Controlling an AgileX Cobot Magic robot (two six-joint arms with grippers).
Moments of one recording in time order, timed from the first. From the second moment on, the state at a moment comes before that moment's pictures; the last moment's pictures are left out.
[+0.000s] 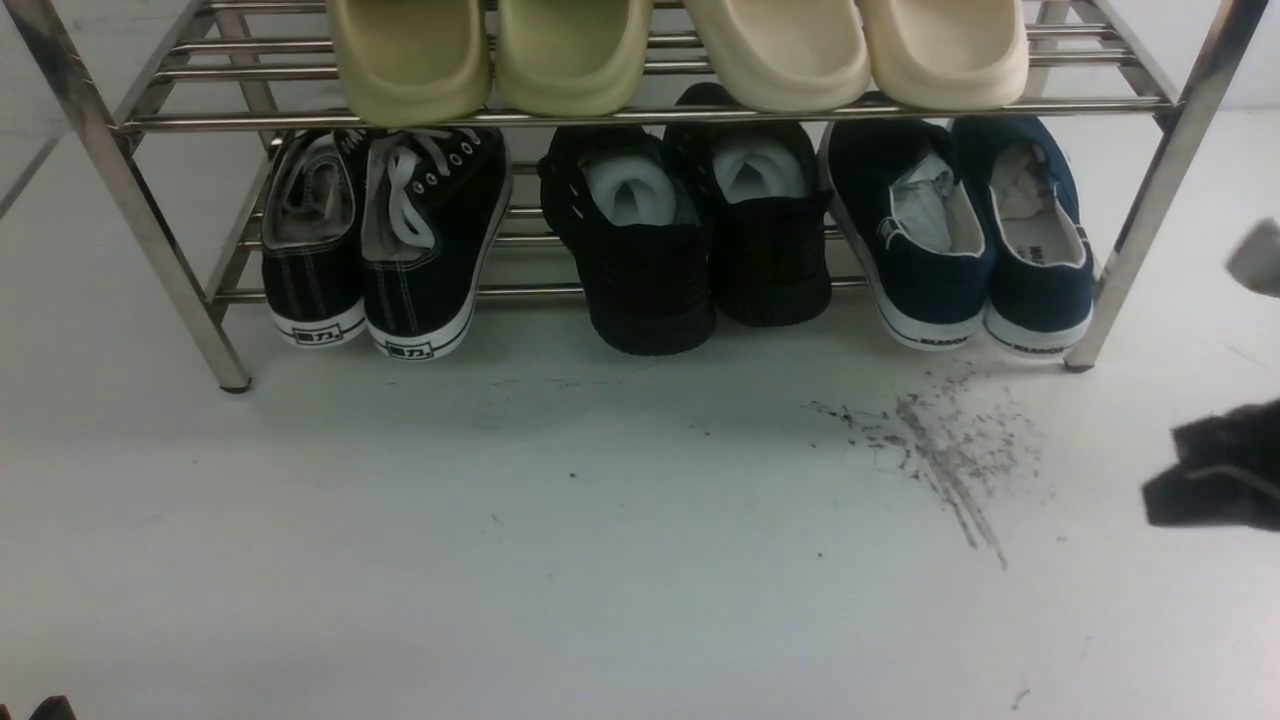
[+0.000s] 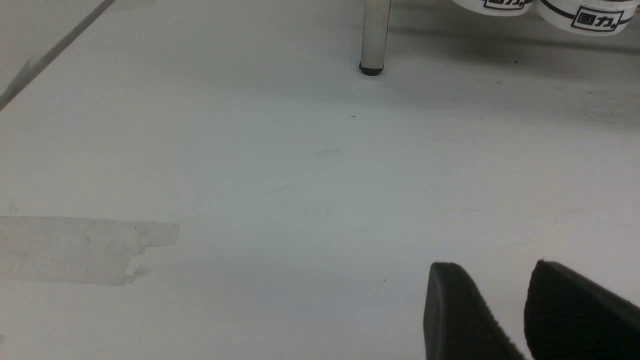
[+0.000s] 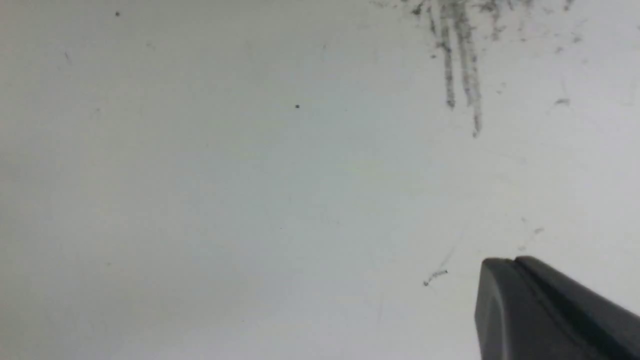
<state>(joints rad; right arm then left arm) 0.09 1.25 -0.90 0.52 0.89 -0.21 -0.02 -0.01 0.02 0.21 0.37 -0.25</state>
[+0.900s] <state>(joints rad) 0.43 1.71 -1.42 -0.13 0.64 0.10 -0.02 -0.01 0.02 0.21 0.37 -0.25</state>
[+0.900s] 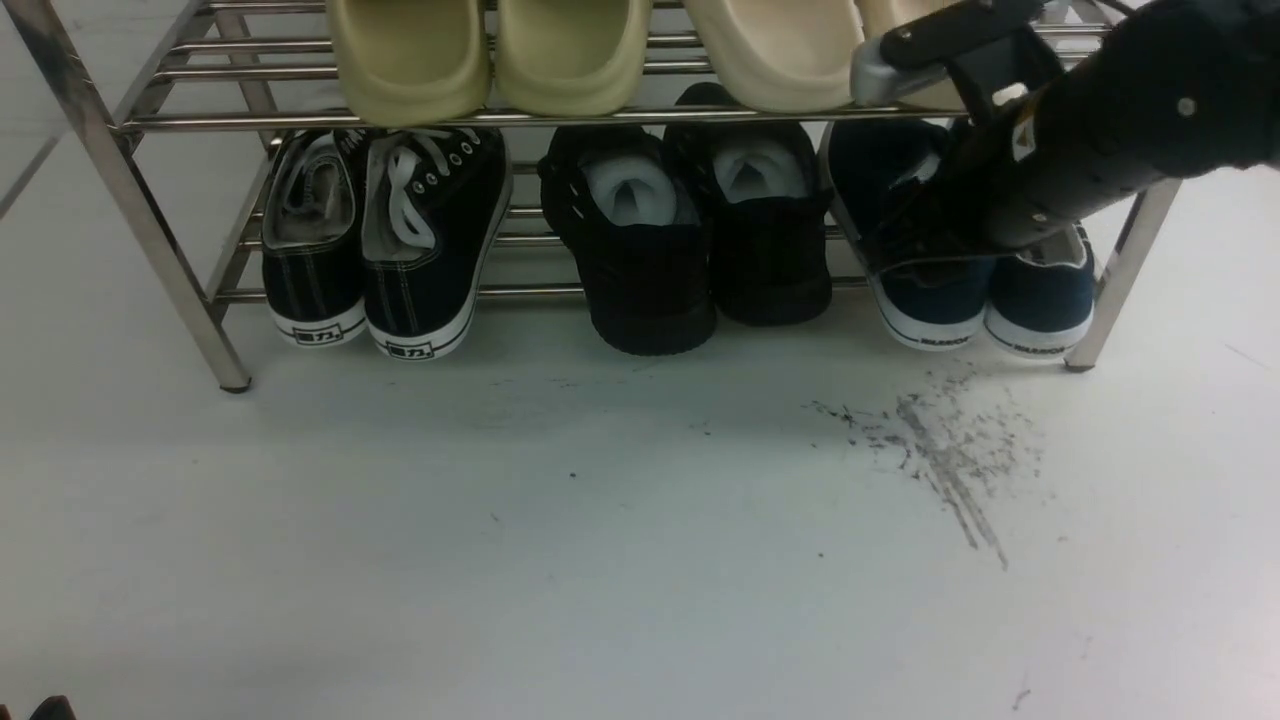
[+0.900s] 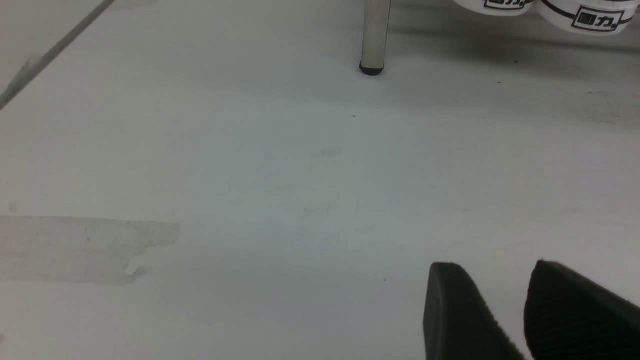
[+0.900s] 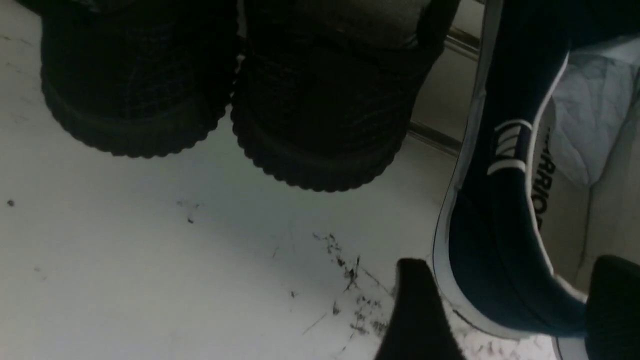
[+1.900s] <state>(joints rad) 0.44 1.87 -1.42 -0.42 0.55 0.26 -0.02 -0.01 0.02 0.21 0.37 -0.25</state>
